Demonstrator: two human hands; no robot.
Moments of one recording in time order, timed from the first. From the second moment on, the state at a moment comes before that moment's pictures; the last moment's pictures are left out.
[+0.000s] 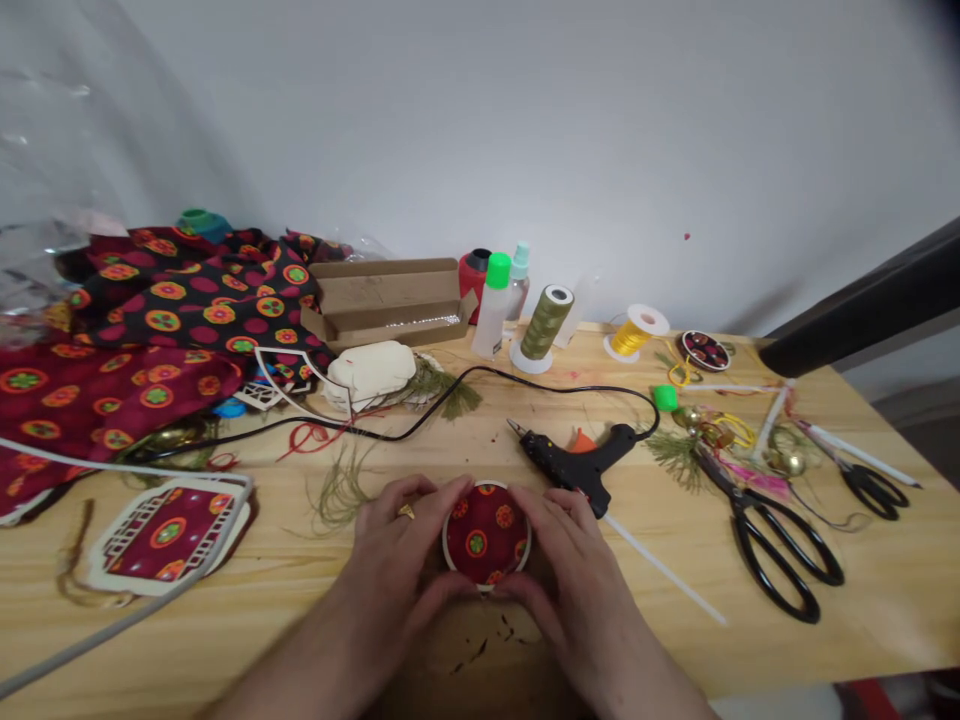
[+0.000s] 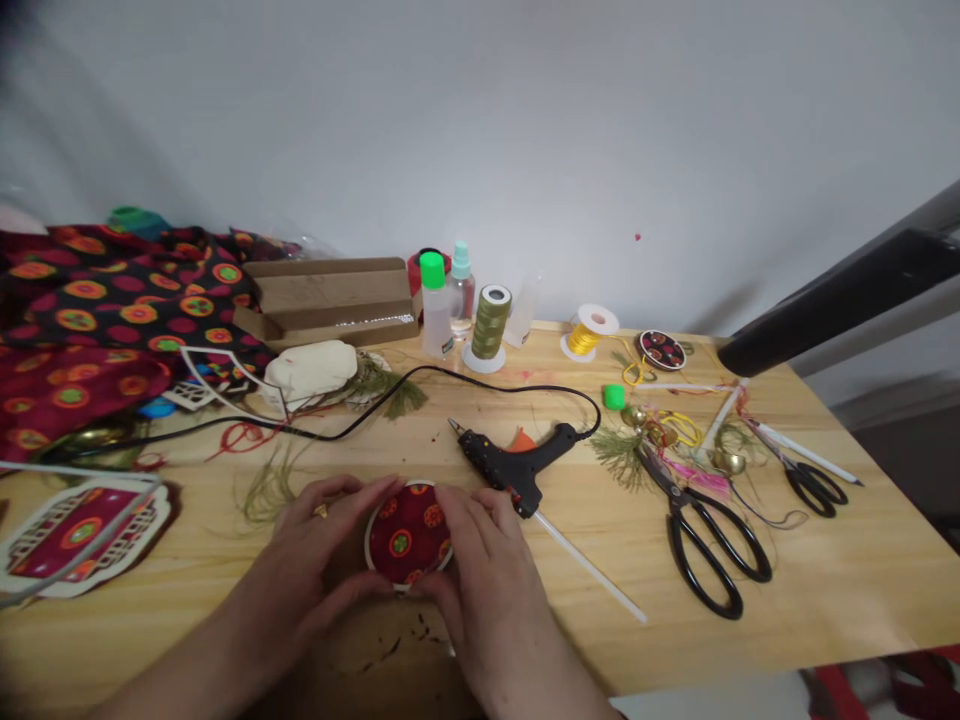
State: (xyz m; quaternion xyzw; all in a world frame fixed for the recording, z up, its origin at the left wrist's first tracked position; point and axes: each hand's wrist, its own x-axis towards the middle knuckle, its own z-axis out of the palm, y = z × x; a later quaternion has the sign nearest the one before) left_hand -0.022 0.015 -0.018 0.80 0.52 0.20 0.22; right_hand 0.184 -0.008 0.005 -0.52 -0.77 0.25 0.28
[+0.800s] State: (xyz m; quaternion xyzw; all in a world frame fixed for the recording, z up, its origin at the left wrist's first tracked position) left_hand -0.023 0.017 -0.022 0.79 0.51 0.26 0.23; right_hand 0.245 0.019 0.045 -0.55 -0.79 0.10 0.24
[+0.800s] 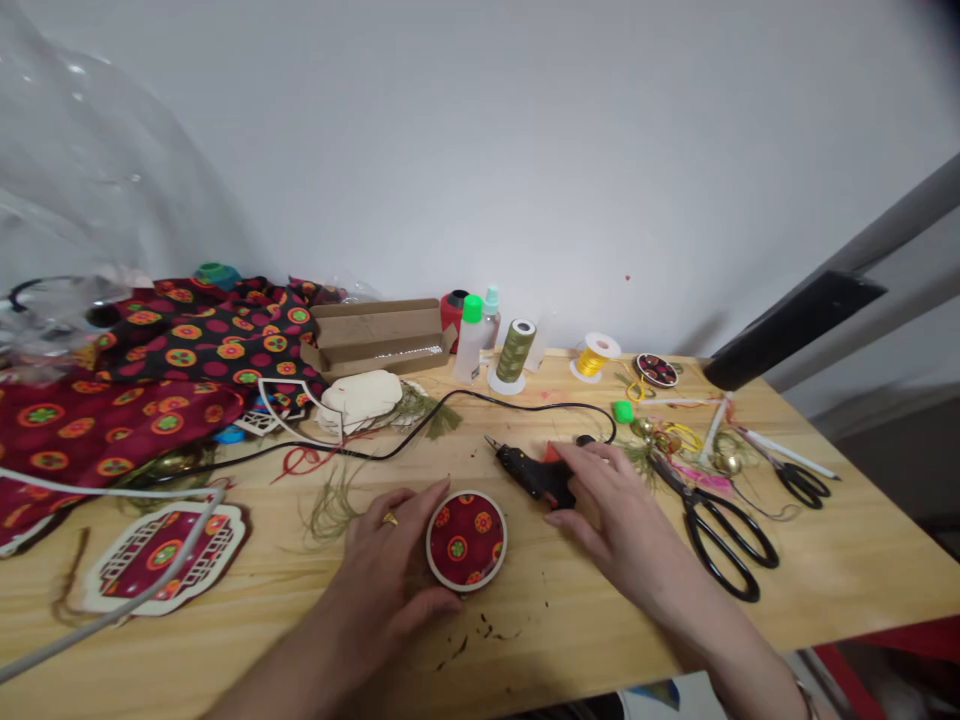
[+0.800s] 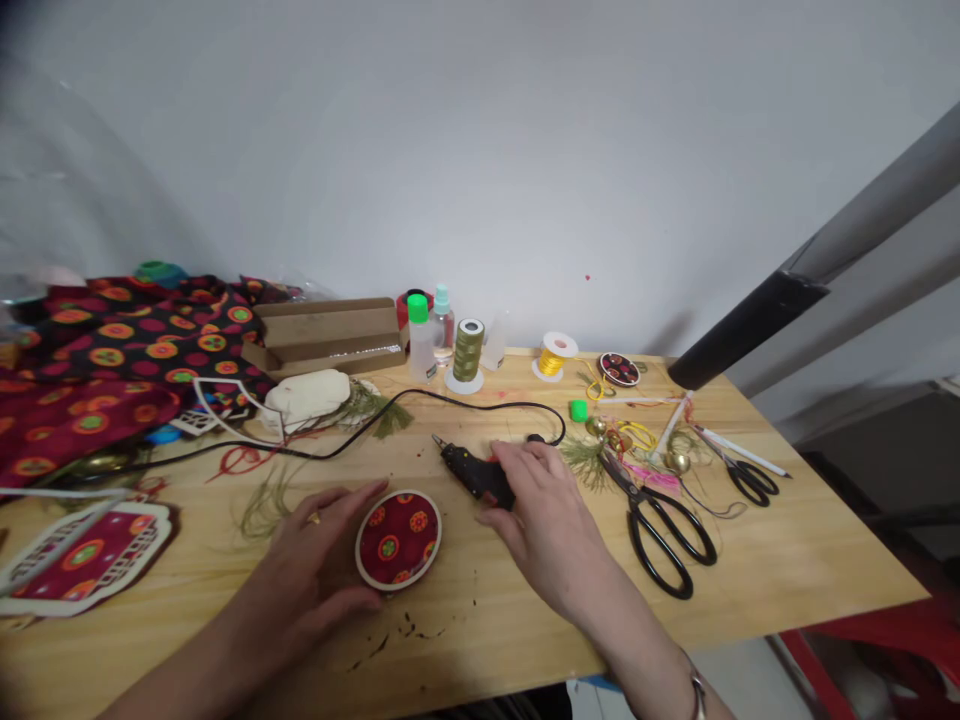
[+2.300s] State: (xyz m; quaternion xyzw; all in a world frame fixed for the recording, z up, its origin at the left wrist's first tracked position) left_hand -0.052 0.027 0.019 0.75 0.65 0.07 0.04; right_hand 0.203 -0.009 0.003 -0.43 -0.77 0.07 0.47
